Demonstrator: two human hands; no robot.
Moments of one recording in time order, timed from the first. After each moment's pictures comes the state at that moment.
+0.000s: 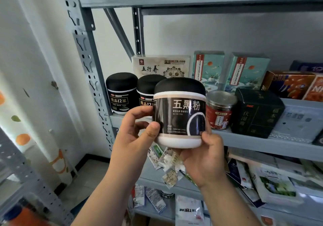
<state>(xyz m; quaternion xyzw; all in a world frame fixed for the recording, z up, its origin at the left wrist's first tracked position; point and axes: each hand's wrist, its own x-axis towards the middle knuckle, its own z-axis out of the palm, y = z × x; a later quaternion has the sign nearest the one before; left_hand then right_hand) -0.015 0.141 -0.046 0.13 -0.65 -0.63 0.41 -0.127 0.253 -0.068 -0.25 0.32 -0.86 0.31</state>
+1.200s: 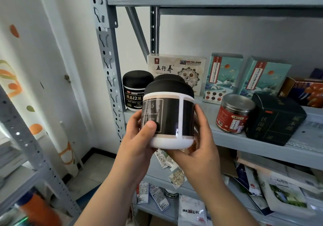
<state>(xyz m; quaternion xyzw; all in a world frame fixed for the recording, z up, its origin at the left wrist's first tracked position) 0.002 0.123 -0.051 0.10 -0.46 -0.80 0.37 -0.095 0.238 -0.068 -0.42 0.63 -0.65 0.03</state>
